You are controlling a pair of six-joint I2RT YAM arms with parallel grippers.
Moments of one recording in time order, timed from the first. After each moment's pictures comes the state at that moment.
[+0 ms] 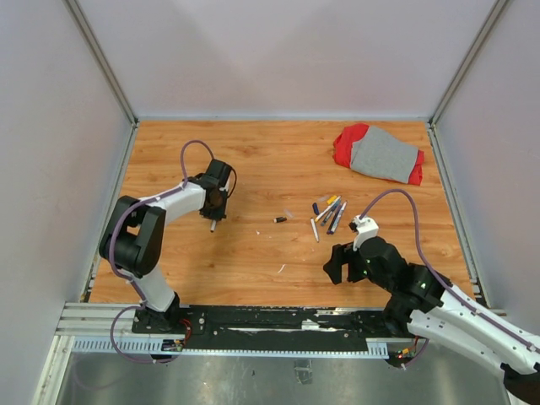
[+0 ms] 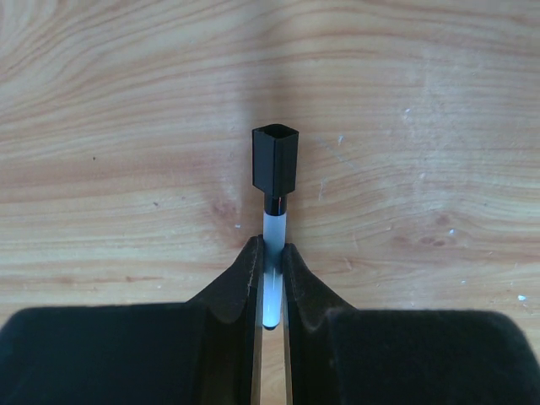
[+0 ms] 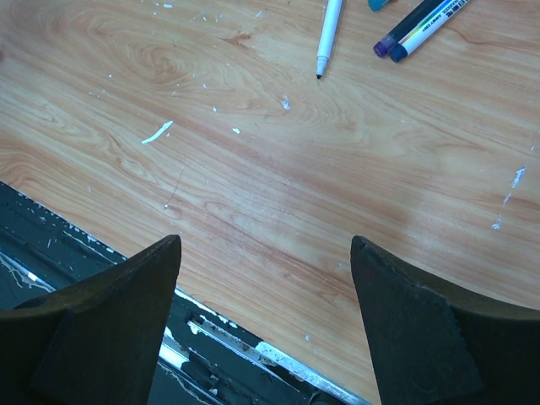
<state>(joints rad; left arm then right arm) -0.37 1.69 0.99 -0.48 -0.23 -0.21 0.91 0.49 0.46 -0.64 0.22 0.52</state>
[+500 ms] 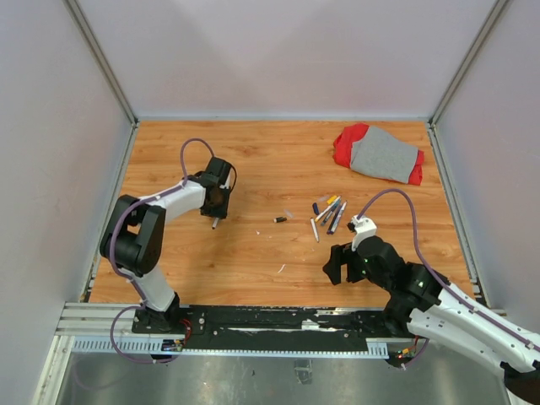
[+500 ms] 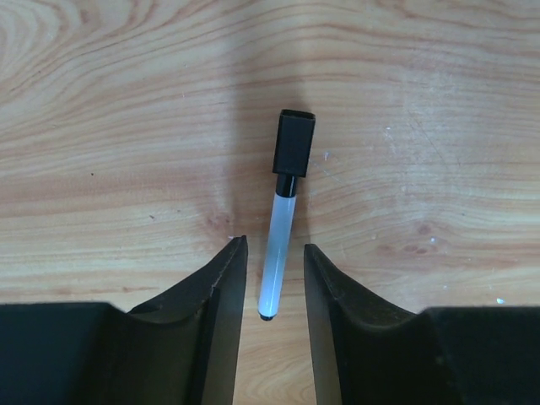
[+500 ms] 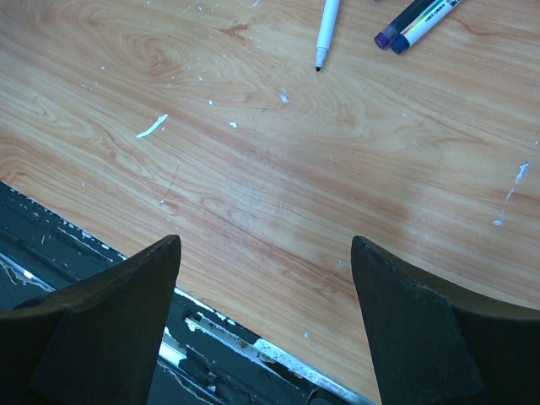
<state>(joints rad) -0.36 1.71 1.02 -0.47 -0.21 -0.21 0.91 0.52 0.46 -0.64 0.21 0.52</state>
